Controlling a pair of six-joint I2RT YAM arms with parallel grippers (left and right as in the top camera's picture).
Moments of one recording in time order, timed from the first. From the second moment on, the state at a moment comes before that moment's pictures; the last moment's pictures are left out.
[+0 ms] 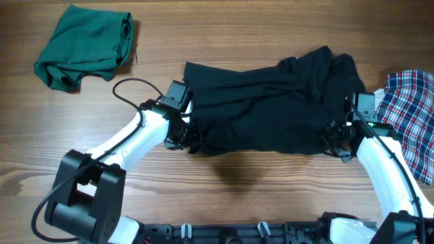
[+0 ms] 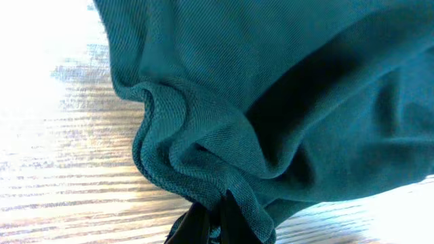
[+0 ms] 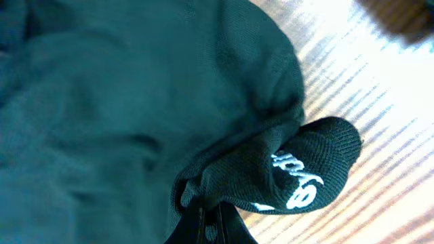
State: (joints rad) left arm -0.41 1.67 0.94 -0.70 0.26 -0.54; right arm -0.13 1.33 0.74 -0.72 0.03 0.78
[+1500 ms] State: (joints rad) left arm -0.23 1.67 1.11 -0.39 0.22 -0.43; right arm -0.17 1.43 0.87 -0.20 0.00 0.67
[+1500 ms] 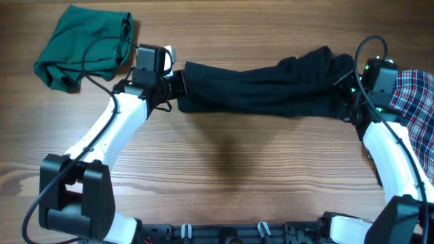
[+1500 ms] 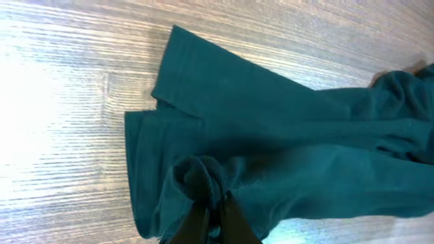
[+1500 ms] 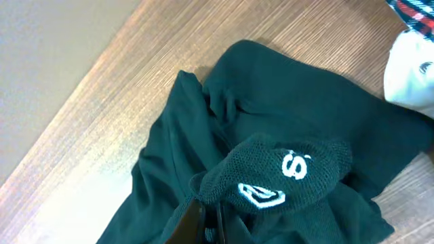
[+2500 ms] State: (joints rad) left arm -0.23 1.78 1.11 -0.35 0.18 -0.36; right arm -0.17 1.60 0.89 -0.08 0.00 0.55
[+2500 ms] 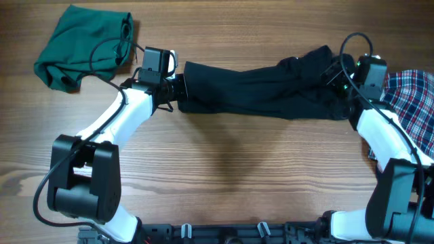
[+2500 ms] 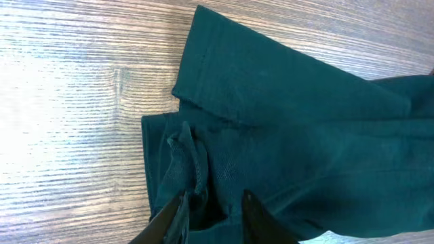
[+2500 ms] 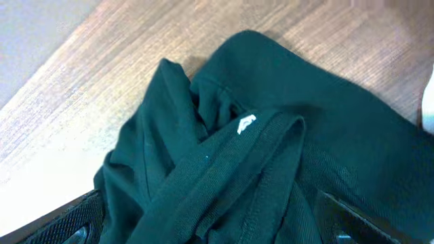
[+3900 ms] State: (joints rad) left arm -0.13 1.69 1.11 -0.43 0.36 -0.43; right arm -0.46 1.90 1.61 -0.75 -0.15 0.17
